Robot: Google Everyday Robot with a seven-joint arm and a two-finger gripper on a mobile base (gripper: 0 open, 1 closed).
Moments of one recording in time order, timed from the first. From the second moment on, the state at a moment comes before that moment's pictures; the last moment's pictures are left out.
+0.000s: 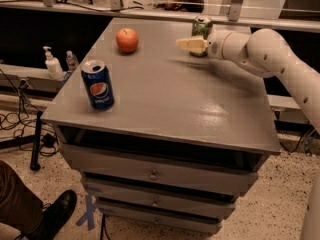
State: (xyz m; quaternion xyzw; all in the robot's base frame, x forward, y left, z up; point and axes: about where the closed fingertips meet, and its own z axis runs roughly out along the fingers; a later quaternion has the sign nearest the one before) arm 0.824 -0.130 0.879 -0.23 0.74 0.22 0.60
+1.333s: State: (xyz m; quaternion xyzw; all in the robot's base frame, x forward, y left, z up) arm 0.774 -0.122 0.912 -0.23 0.70 0.30 0.61
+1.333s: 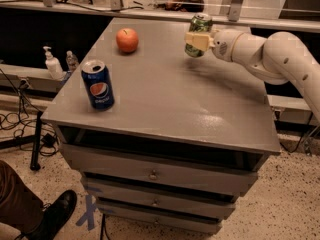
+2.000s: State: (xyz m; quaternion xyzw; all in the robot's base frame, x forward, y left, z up) arm 0.686 -0.057 0.944 -0.30 0.65 0.39 0.58
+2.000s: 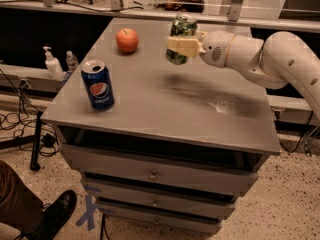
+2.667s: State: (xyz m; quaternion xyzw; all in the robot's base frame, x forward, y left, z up) arm 0.605 -0.005 0.946 -0.34 0.63 0.42 0.55
